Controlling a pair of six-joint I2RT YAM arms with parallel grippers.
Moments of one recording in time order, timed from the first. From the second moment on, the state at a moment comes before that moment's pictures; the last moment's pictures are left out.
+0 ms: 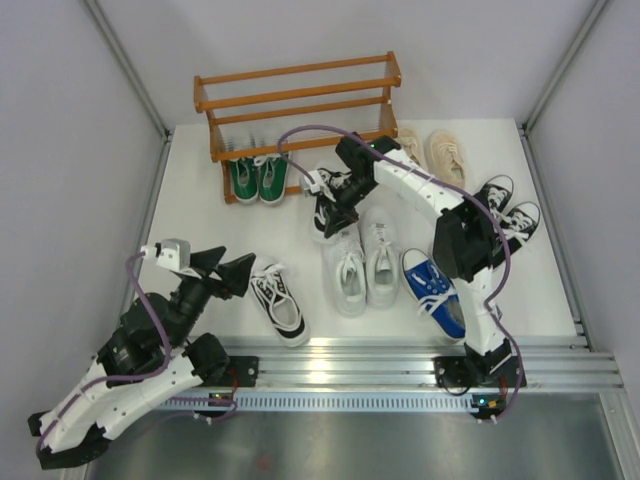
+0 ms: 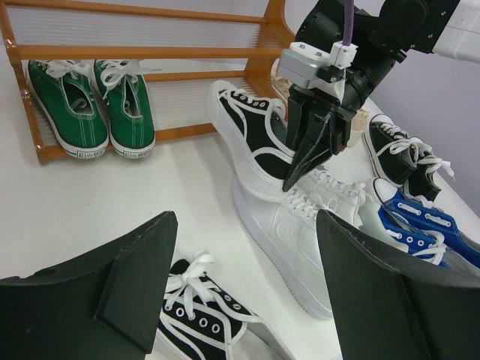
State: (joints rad) left arm -0.94 0.14 0.63 -0.45 -0.53 -0.31; right arm 0.63 2.18 2.03 -1.25 -0.92 -1.18
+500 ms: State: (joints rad) left arm -0.94 0.14 0.63 -0.45 -0.54 -0.31; right arm 0.51 2.23 2.12 -1.18 -0.84 -1.14
